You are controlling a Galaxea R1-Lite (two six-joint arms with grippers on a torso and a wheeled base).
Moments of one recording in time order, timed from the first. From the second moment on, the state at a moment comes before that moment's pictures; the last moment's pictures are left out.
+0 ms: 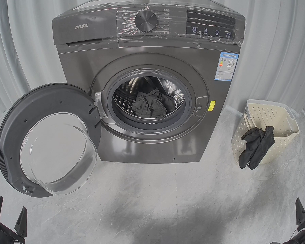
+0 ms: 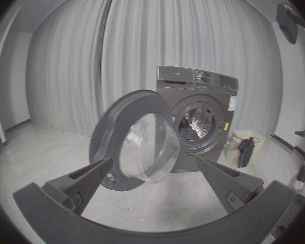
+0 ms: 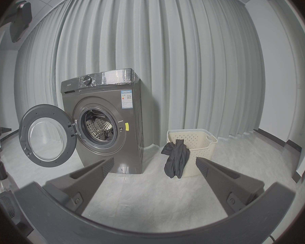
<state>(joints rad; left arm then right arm) -0.10 0.11 -0.02 -0.09 0.14 -0.05 0.01 0.02 -0.02 -0.04 -0.07 0.03</state>
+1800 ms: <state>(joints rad) 0.00 0.01 -0.02 0.00 0.02 -0.03 0.00 0.01 -0.02 -0.01 -0.02 0.00</state>
